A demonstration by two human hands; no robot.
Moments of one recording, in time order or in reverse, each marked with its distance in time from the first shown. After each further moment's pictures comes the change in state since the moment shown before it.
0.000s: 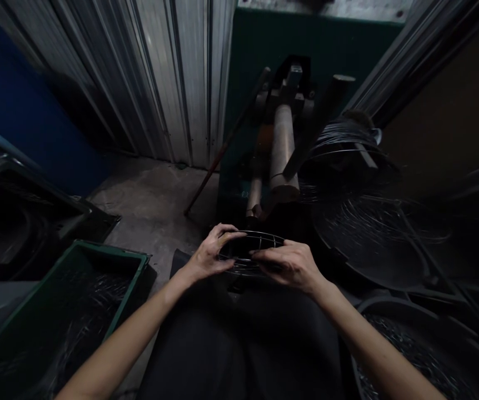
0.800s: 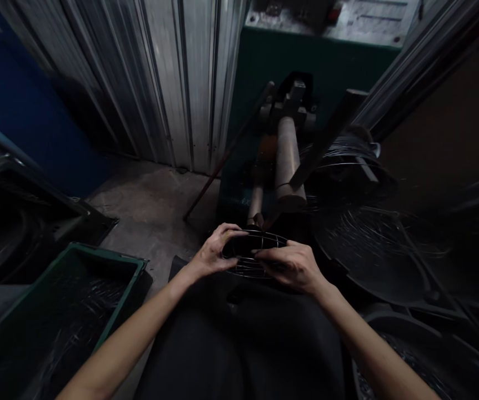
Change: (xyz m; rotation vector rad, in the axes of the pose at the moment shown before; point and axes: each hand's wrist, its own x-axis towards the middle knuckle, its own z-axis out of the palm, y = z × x) left_hand 0.018 -0.015 0.000 -0.015 0.045 0.030; right_hand 0.011 0.015 -0.001 -0.020 0.030 0.009
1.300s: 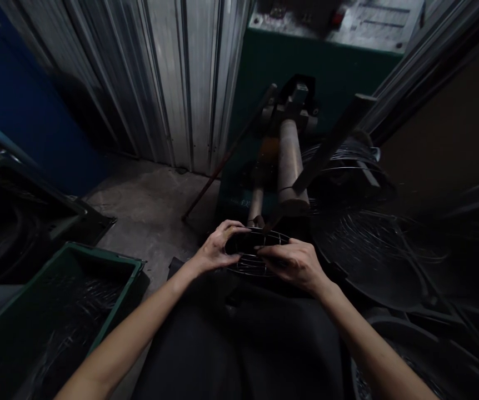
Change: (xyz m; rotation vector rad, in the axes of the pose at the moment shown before) left_hand 0.013 -0.007 0.002 -0.043 0.008 -0.009; right_hand 0.004 0.009 -0.002 -0.063 -0.005 0.015
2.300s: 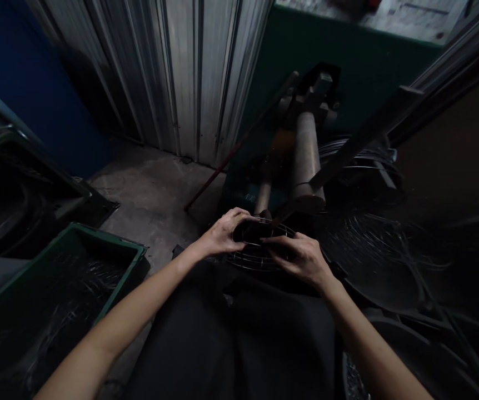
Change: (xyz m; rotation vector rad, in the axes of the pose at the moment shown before) left_hand 0.010 -0.001 -0.007 0.038 -0.071 0.007; right_hand 0.002 0.001 -0.003 -0.006 -0.095 0.065
